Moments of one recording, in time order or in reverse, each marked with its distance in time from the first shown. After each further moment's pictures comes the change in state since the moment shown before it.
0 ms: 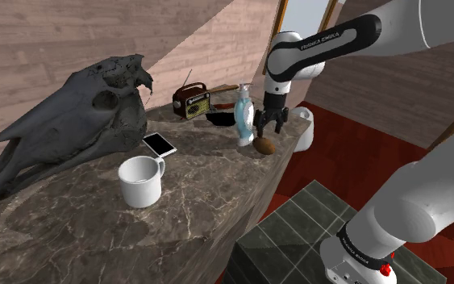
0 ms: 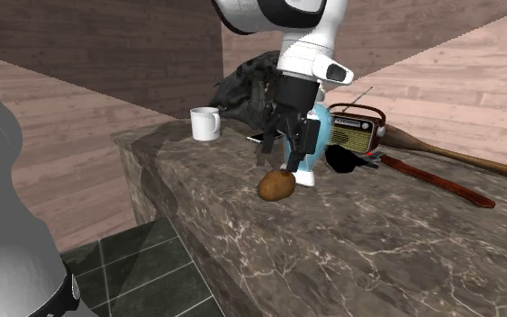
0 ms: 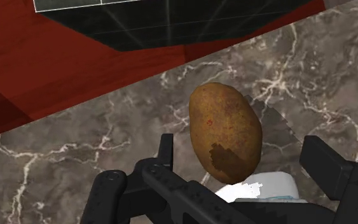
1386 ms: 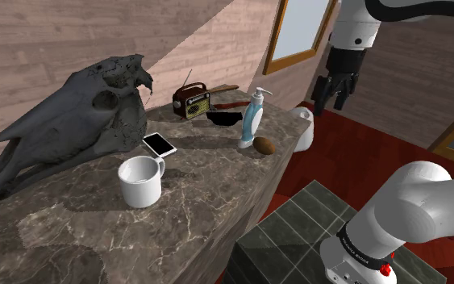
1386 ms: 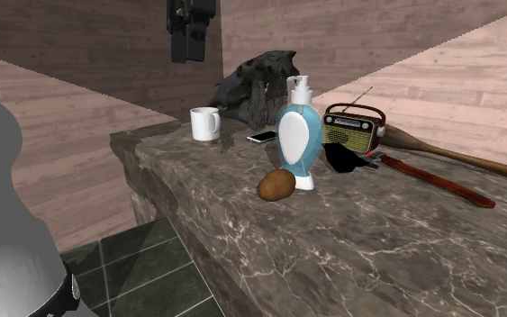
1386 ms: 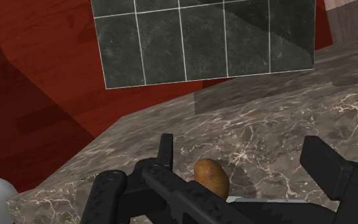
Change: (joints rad) arm 0.002 -0.659 0.072 -0.050 -0.064 -0.542 0.079
